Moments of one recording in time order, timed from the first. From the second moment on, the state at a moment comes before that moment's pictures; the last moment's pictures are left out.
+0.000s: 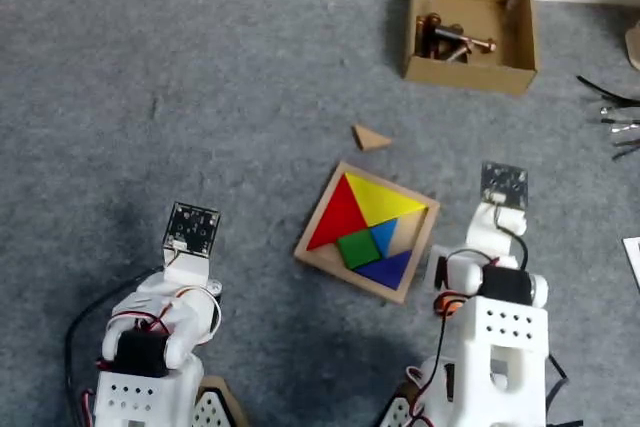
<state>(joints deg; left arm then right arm) -0.5 -103.7 96.0 73.4 -1.3 3.4 -55.2 67.6 63.3 0.1</state>
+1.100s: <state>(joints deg) -0.5 -103.7 96.0 73.4 -1.3 4.7 -30.6 62.5 55.6 7.9</state>
